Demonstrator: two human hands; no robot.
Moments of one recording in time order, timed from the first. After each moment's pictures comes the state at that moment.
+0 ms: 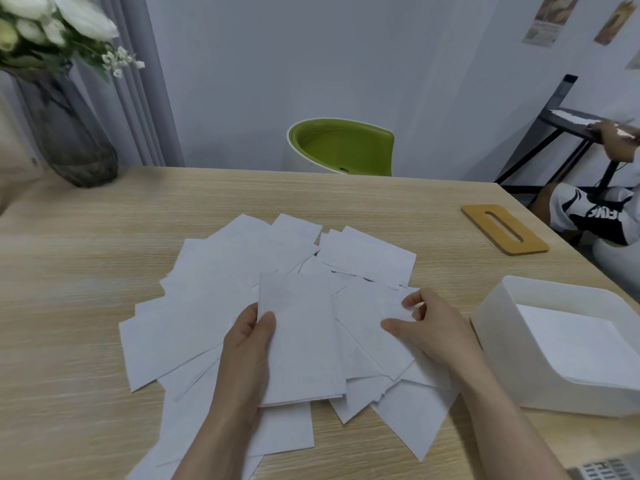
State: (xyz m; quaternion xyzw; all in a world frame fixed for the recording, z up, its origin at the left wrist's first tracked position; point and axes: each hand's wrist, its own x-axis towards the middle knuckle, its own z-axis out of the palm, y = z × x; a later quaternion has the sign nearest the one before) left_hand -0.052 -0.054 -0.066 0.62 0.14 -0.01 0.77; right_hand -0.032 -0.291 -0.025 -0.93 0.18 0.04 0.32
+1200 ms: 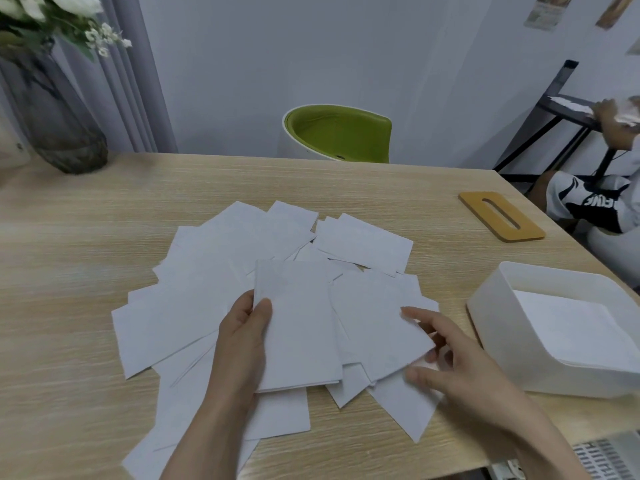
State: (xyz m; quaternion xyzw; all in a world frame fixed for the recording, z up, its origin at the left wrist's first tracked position) left_hand -0.052 -0.055 -0.067 0.62 0.14 -0.01 0.78; right_hand -0.093 -0.313 -0.027 -0.90 0.02 0.10 0.42
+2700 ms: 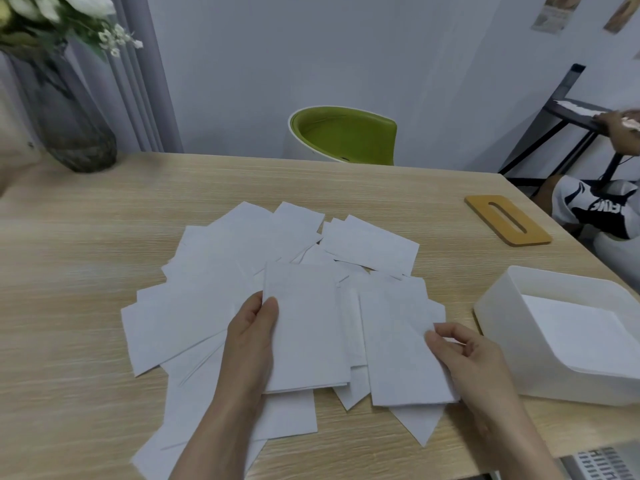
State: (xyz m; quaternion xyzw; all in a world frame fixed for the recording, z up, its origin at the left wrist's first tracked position) left_hand -0.053 -0.056 -0.063 0.63 0.12 0.00 0.77; right_hand -0.094 -0.286 -0.026 -0.76 0.25 -0.03 0.60
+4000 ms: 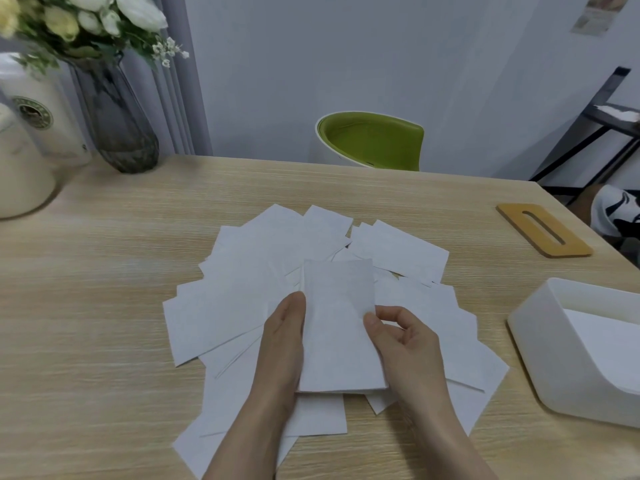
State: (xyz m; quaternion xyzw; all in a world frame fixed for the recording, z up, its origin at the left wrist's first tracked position) left_hand -0.054 -0.056 -0.062 0.63 0.18 -0.02 0.76; right_hand -0.077 -0.188 -0.026 -0.72 0.16 -0.01 0.67
